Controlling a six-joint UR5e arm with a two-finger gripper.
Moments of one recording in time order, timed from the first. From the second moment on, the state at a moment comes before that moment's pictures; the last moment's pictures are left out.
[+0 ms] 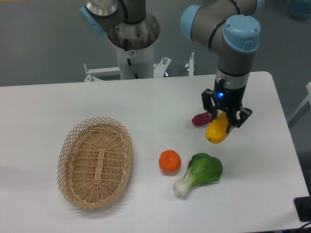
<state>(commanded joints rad) 2.68 -1.81 -1.65 -1.05 1.44 1.41</state>
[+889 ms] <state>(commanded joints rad) 2.67 -1.74 -1.84 -1.03 1.44 1.35</state>
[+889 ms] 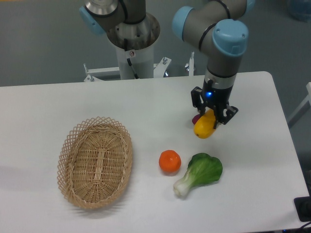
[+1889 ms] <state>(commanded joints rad) 2.48 -1.73 -2.13 -0.85 1.61 1.34</state>
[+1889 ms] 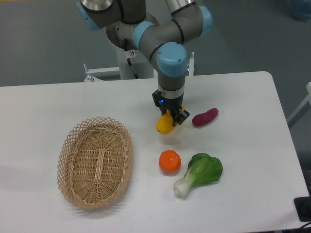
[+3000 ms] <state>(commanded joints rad) 2.48 -1.74 -2.09 -0.84 1.61 1.32</state>
